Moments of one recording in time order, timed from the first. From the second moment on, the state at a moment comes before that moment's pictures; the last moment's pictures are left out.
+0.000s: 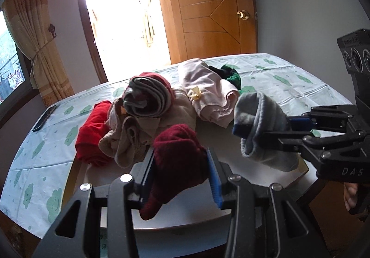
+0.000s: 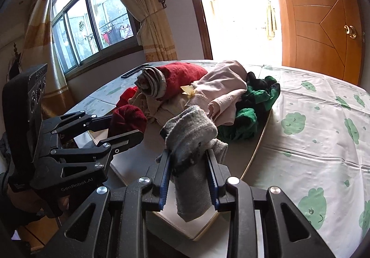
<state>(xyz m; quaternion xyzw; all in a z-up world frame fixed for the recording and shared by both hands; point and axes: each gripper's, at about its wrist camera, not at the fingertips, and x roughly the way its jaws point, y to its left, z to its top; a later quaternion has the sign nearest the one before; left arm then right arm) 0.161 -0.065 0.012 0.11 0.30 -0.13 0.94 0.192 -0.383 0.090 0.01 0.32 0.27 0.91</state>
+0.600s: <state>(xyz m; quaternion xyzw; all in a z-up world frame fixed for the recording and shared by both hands) 0.168 -0.079 -0.011 0.11 0.35 -0.15 0.92 0.204 -0.382 0.073 0.01 0.35 0.26 0.90</state>
